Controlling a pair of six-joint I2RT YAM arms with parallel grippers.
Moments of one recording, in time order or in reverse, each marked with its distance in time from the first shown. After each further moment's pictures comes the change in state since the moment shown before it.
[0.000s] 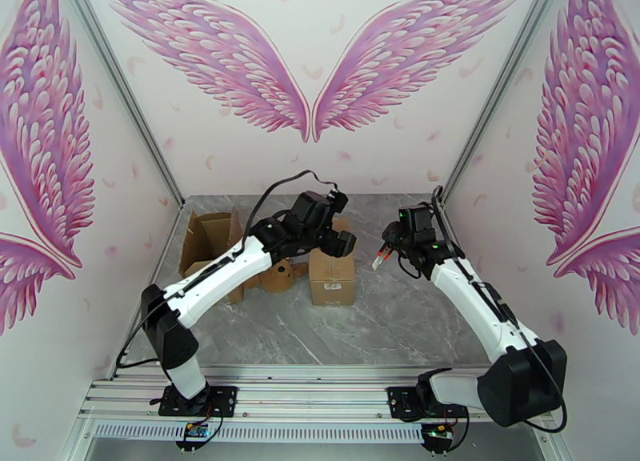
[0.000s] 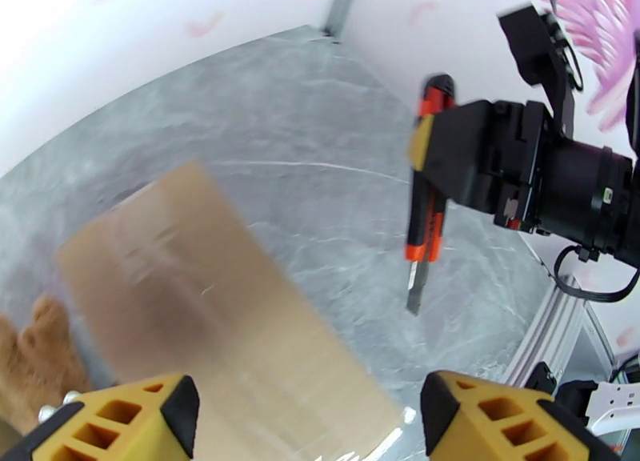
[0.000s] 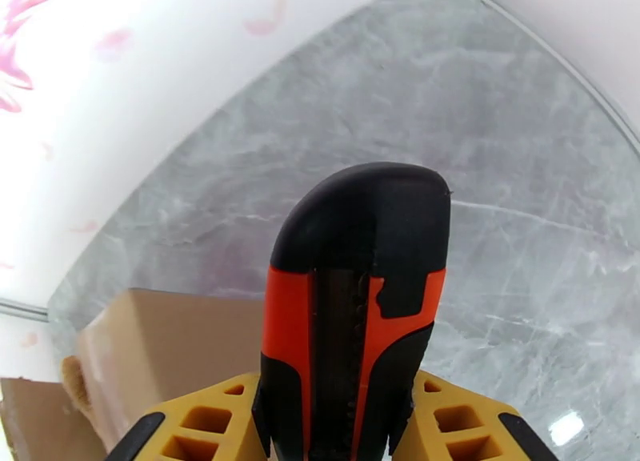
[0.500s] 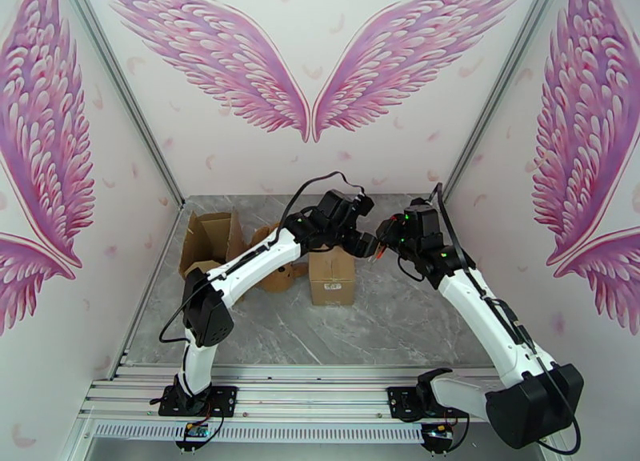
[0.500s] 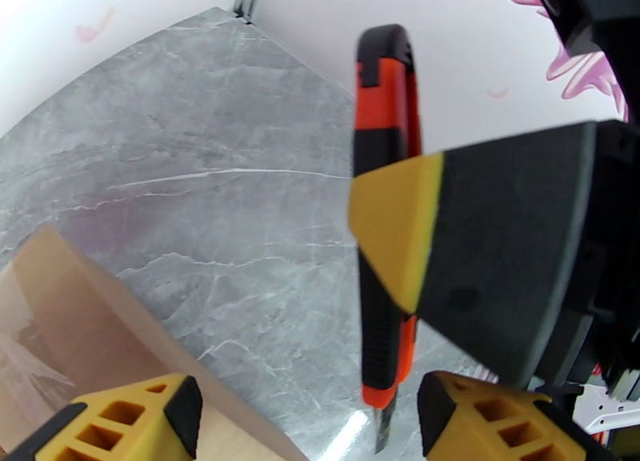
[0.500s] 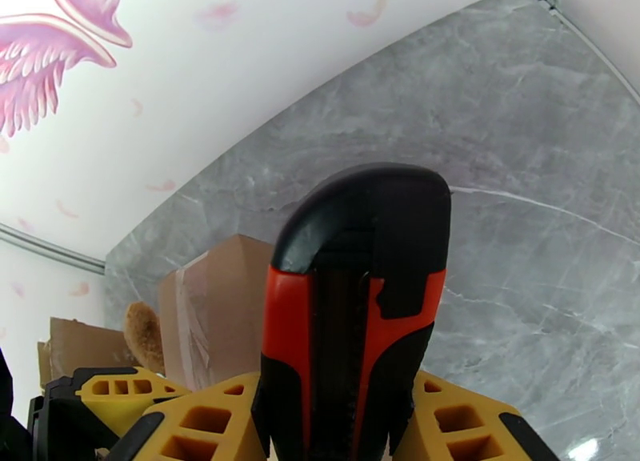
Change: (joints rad) left arm -0.003 0.208 0.166 0.021 0.194 -0.011; right arm 0.029 -0.064 0.000 0.006 -0.139 -0.015
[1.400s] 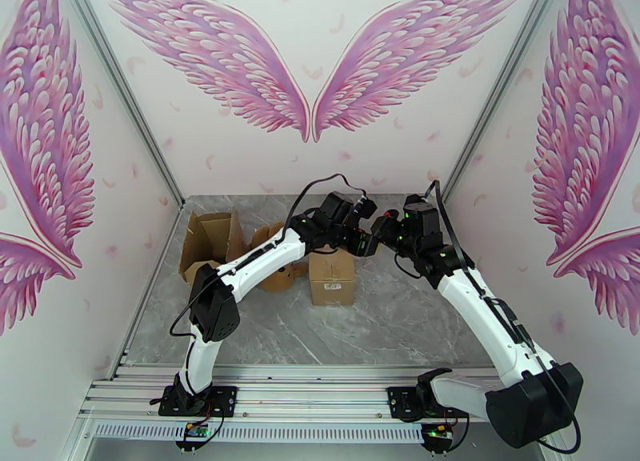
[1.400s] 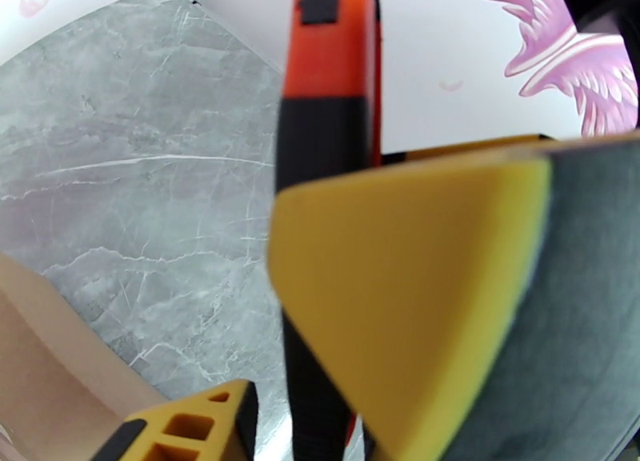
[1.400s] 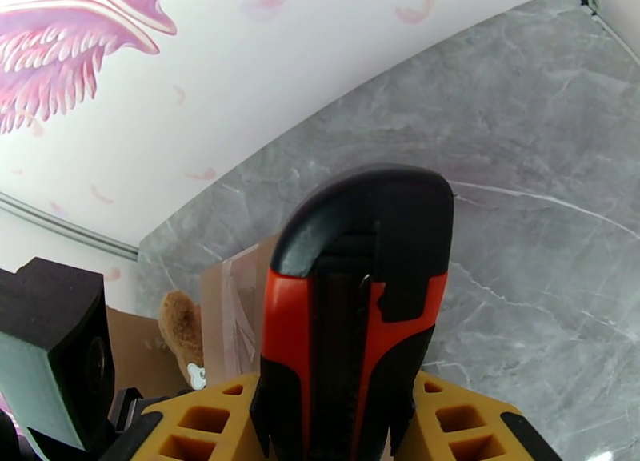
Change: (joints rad) left arm 0.020 0.058 0.000 0.062 0.166 -0.088; right arm 0.005 0.003 0.000 0.075 -0.083 0.006
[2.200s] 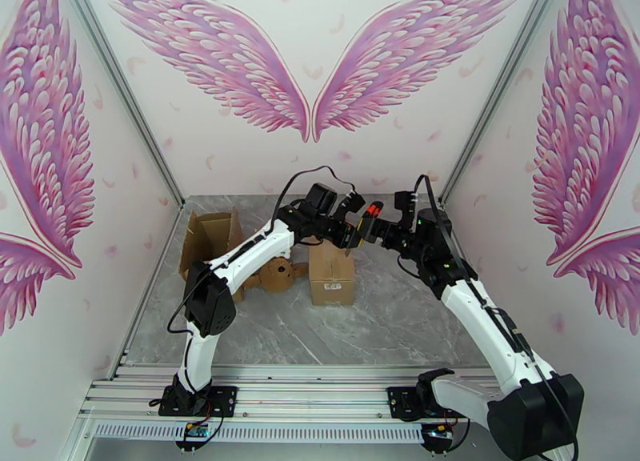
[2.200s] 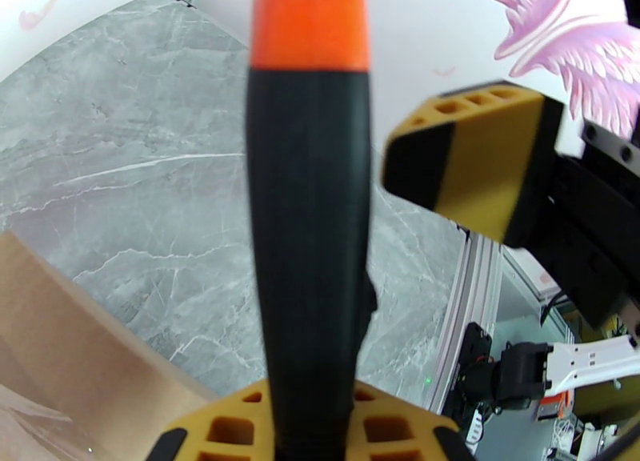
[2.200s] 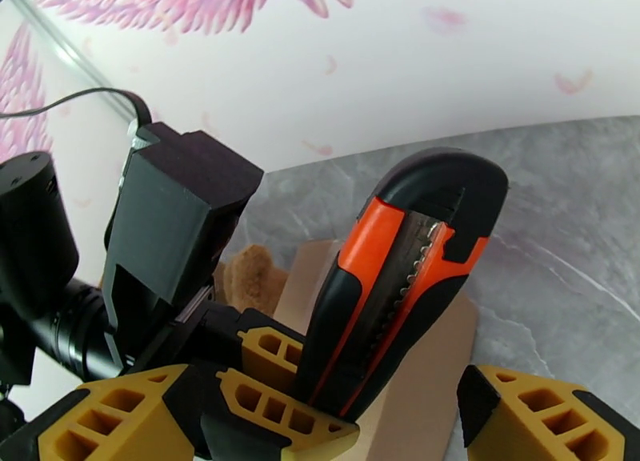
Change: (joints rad) left arm 0.101 -0.004 0.022 -0.095 0.143 0.196; right arm -0.108 -0.063 -0.176 0.333 -0.439 -0.290
